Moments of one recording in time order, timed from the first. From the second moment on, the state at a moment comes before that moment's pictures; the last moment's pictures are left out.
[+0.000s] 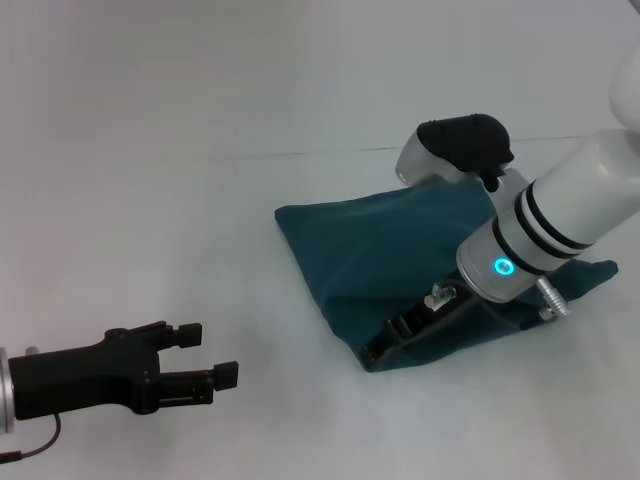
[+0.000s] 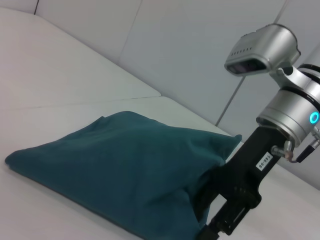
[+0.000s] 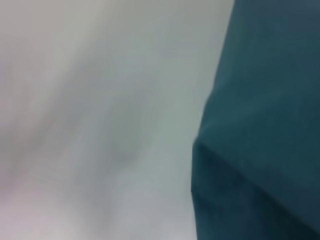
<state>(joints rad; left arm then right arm) -0.45 -2.16 0.62 0.83 2.12 1.64 -1.61 0.89 2.09 -1.21 -0.72 -2.52 -1.30 2.66</state>
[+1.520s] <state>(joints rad) -0.45 -2.16 0.62 0.81 2.12 1.65 -1.61 0.85 2.10 -1.22 -0.78 -2.45 -1.31 2.66</state>
